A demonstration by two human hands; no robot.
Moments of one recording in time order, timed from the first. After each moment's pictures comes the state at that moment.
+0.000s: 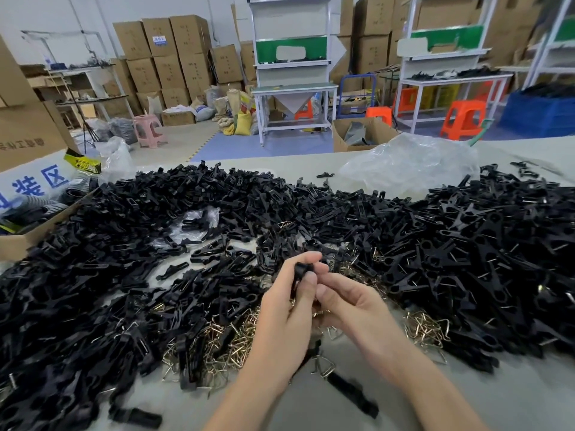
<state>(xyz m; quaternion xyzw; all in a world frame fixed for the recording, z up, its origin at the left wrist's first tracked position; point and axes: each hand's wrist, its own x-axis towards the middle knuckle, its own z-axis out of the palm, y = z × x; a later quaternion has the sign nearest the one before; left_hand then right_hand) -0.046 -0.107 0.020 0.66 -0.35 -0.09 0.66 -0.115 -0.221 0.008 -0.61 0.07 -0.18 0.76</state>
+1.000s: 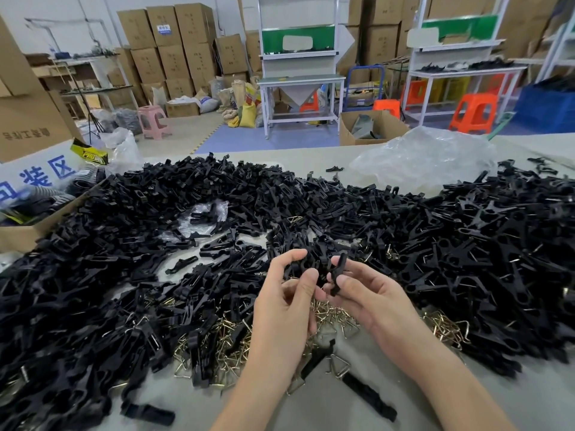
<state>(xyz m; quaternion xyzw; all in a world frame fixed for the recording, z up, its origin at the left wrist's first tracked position) -0.031 -0.095 0.017 0.66 -0.27 -0.14 0.69 -0.104 -0.234 0.004 -0.52 0.14 -0.21 0.81</state>
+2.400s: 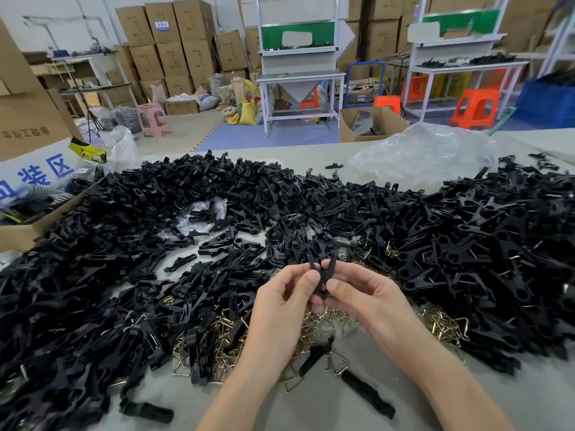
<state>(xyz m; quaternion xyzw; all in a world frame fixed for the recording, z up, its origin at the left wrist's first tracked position) -0.024 -0.097 0.011 0.65 -0.26 -0.18 0.70 -0.108 -0.231 0.008 -0.60 0.11 -0.19 0.77</state>
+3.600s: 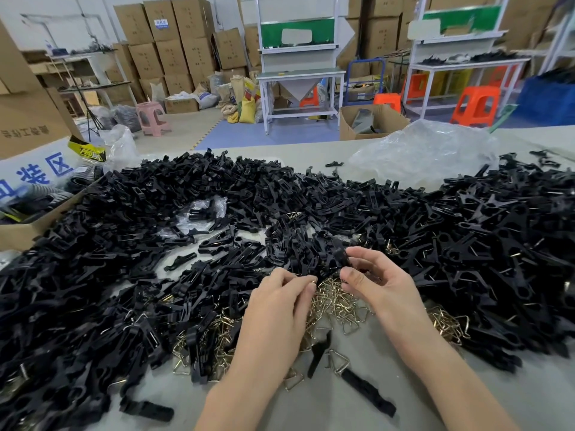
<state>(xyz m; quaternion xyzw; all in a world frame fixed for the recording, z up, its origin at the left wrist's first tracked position) -0.020 -0.085 0.006 0.85 -0.39 0.05 0.35 -0.109 -0.243 0.002 -0.62 0.19 -0.29 0.71</state>
